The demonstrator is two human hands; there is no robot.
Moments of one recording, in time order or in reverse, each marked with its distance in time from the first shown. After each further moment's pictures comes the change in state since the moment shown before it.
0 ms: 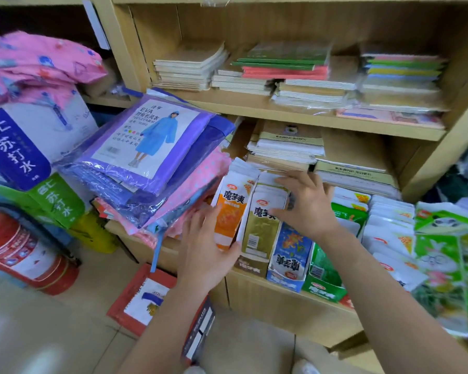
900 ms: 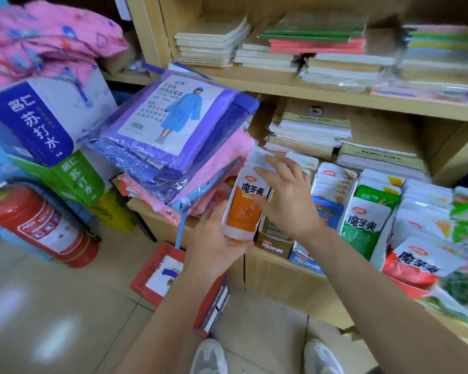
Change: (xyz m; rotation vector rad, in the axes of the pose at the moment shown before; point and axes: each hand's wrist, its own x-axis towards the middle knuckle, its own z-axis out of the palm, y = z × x) left_hand -0.017 -0.035 -0.014 -0.193 -0.072 -0.035; right_hand -0.013 -0.073 0.043 0.116 0.117 -0.243
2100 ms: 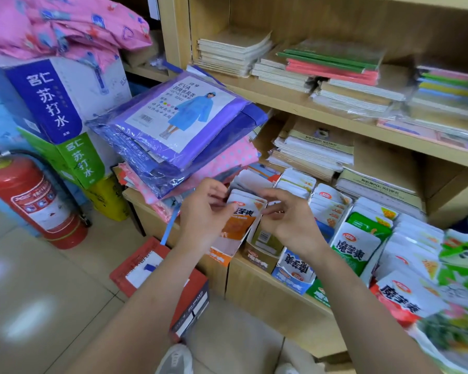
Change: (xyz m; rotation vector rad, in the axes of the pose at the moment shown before) left_hand 0.036 0.027 -0.001 -0.328 0.277 -0.064; right_hand -0.008 0.004 -0.036 0.744 -0.298 0.380
